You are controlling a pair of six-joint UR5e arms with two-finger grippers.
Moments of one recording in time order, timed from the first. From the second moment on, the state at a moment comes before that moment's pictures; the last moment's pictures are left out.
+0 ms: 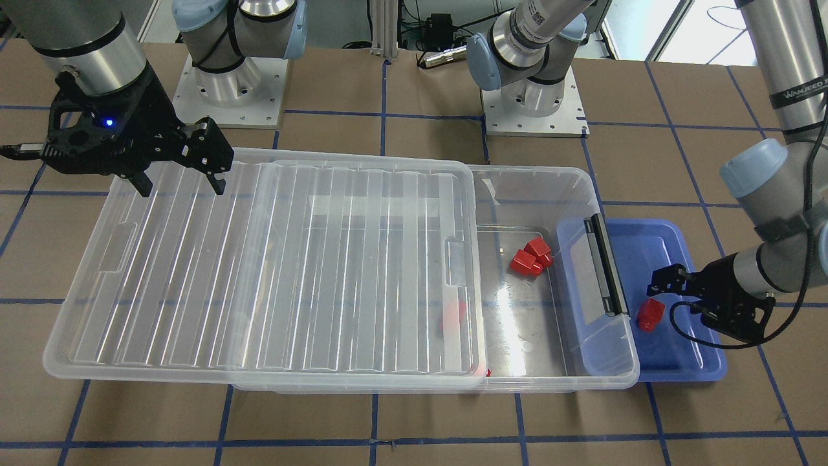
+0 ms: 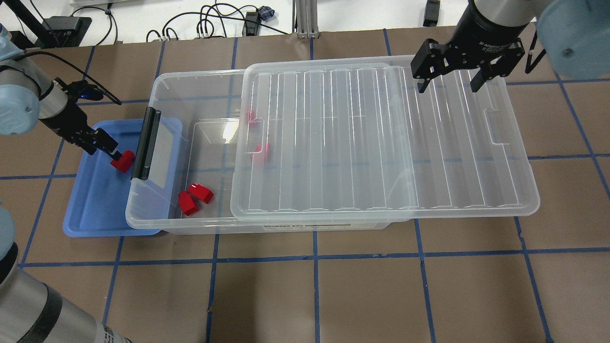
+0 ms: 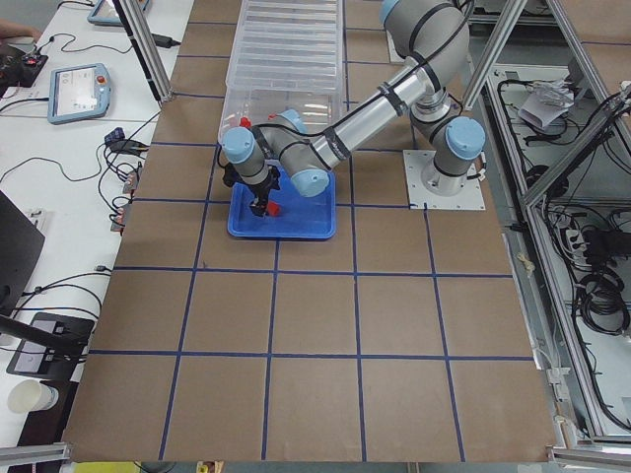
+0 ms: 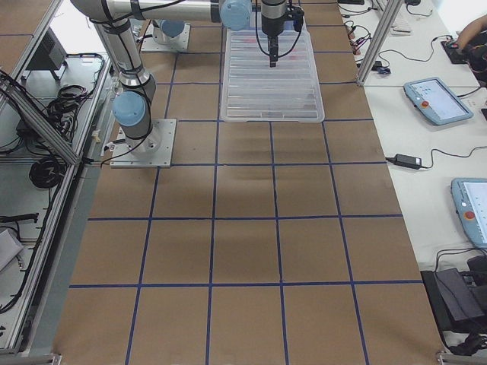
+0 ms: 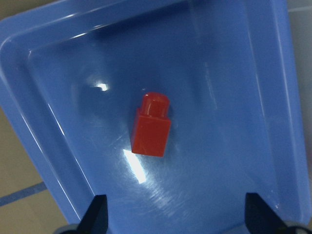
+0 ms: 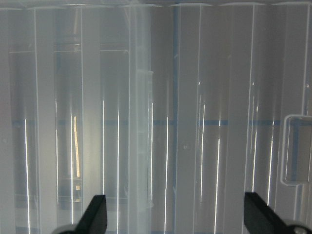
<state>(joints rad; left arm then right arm) -1.08 -2.05 -1.64 -1.22 1.54 0.84 1.54 -1.53 1.55 -1.66 -1.51 -0.03</state>
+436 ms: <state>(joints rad) -1.09 -2.10 -1.68 -1.14 1.52 0.84 1.54 -1.53 1.55 -1.66 -1.50 -0.03</state>
